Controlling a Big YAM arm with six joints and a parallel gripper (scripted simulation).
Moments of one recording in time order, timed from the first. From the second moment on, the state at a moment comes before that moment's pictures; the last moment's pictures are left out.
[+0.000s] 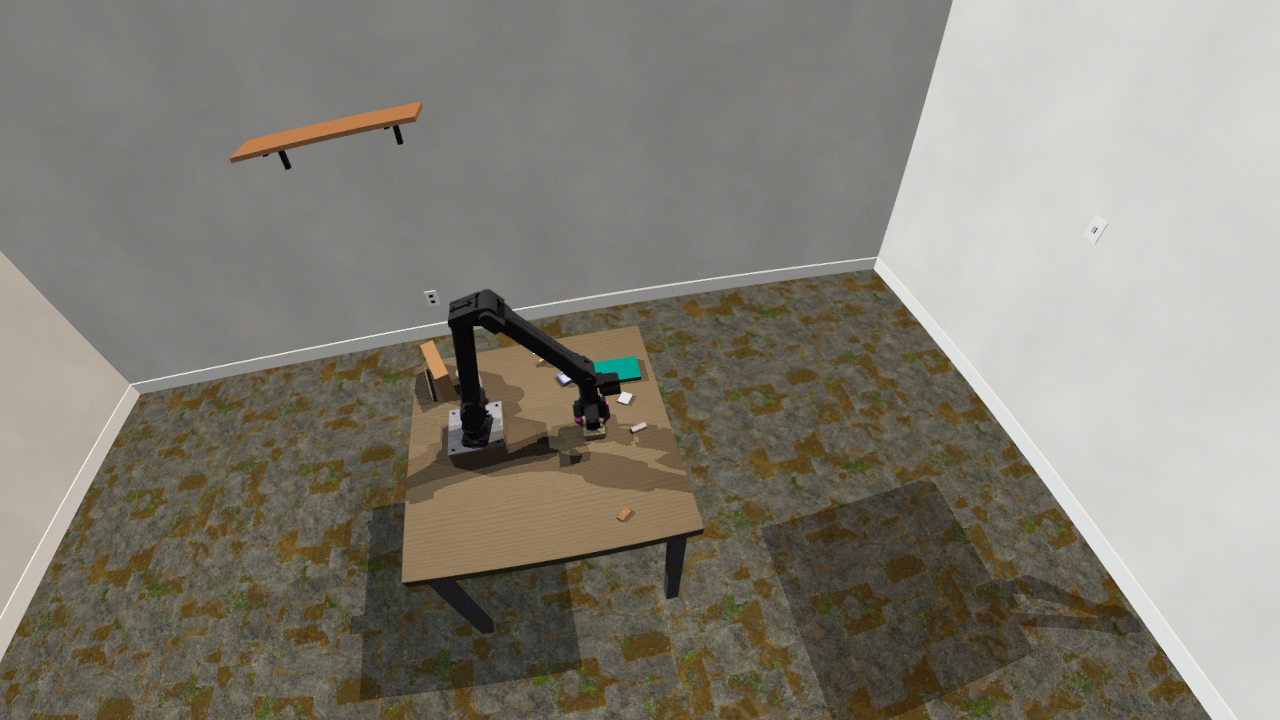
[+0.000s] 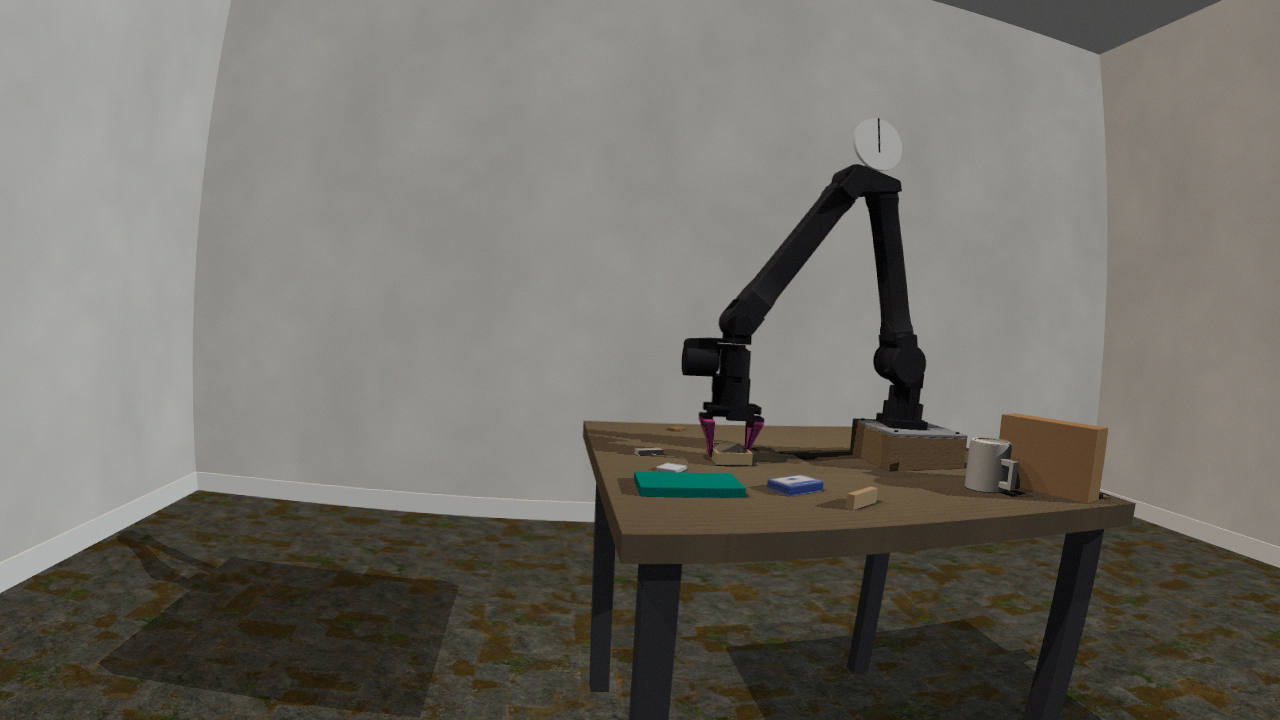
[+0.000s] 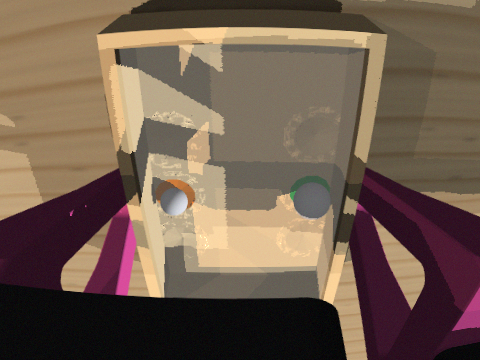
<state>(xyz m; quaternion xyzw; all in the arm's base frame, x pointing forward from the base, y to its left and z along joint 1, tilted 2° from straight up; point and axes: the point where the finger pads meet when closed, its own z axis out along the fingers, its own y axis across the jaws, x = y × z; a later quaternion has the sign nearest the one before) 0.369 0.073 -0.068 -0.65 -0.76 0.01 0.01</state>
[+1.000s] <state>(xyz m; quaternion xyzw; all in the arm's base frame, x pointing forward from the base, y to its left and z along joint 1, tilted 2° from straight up) 0.369 0.073 -0.069 -0.65 -0.76 0.01 0.01</state>
